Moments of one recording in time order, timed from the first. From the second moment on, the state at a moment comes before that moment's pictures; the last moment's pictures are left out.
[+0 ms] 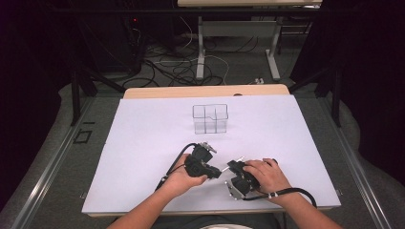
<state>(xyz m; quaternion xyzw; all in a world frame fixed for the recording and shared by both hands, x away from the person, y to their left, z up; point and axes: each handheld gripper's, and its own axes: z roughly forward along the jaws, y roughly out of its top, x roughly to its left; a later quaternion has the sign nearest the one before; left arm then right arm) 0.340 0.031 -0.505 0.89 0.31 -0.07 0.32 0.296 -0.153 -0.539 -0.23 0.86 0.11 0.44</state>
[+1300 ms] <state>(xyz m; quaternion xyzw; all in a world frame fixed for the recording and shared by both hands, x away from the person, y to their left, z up) 0.357 0.114 -0.495 0.82 0.39 0.08 0.41 0.301 -0.158 -0.536 -0.19 0.86 0.15 0.44</state>
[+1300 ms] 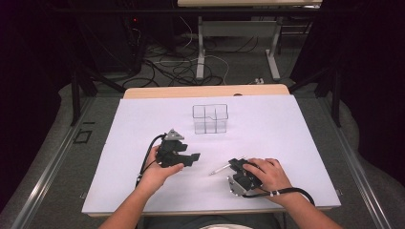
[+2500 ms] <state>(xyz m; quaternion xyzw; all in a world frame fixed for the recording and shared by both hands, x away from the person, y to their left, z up) 0.369 0.202 -0.511 0.76 0.48 0.20 0.40 0.425 -0.098 -0.457 0.14 0.81 0.48 0.30</state>
